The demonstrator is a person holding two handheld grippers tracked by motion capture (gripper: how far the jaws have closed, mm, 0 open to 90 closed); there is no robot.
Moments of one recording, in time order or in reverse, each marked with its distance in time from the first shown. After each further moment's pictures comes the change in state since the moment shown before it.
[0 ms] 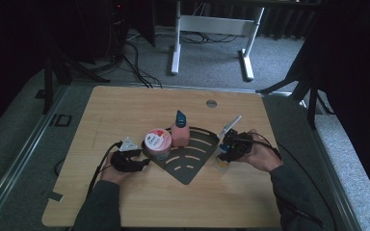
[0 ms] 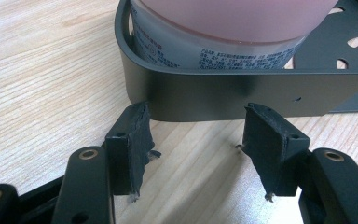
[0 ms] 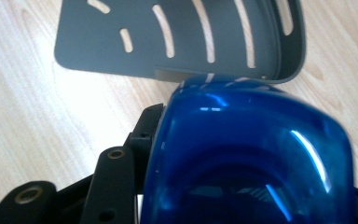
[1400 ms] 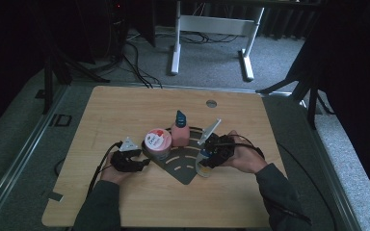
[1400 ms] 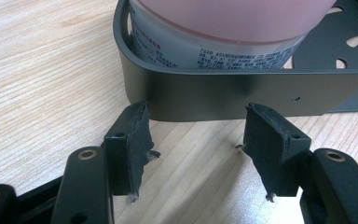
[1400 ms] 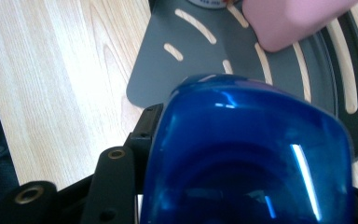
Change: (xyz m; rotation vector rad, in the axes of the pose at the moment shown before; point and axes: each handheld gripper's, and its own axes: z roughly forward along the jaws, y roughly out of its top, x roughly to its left) left arm 0.000 0.000 0.000 0.002 -0.003 0.001; right arm 0.044 0.041 0.001 -0.041 0.086 -0.154
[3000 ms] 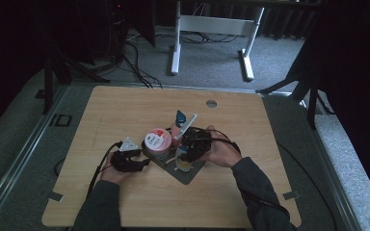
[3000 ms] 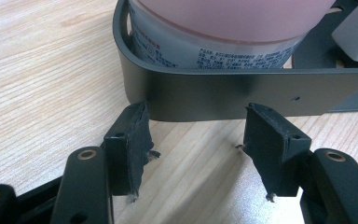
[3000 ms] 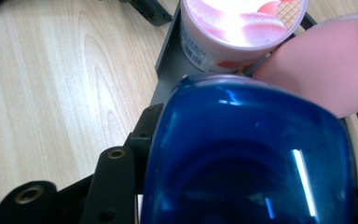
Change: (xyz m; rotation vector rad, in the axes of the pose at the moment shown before) left arm 0.000 0.000 0.000 -0.001 0.000 0.001; right arm 0.007 0.057 0.028 -0.038 0.005 -0.022
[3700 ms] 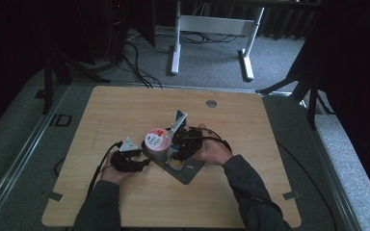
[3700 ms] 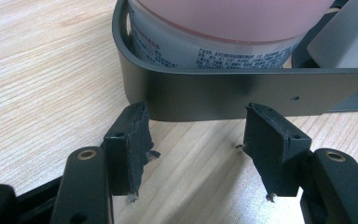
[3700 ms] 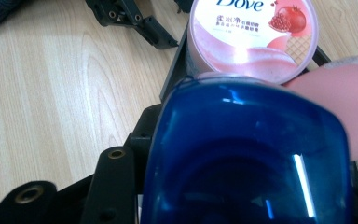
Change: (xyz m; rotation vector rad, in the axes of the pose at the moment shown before) left arm 0.000 0.000 0.000 0.000 0.000 0.001; right arm 0.003 0.021 0.013 -0.018 0.007 -0.032
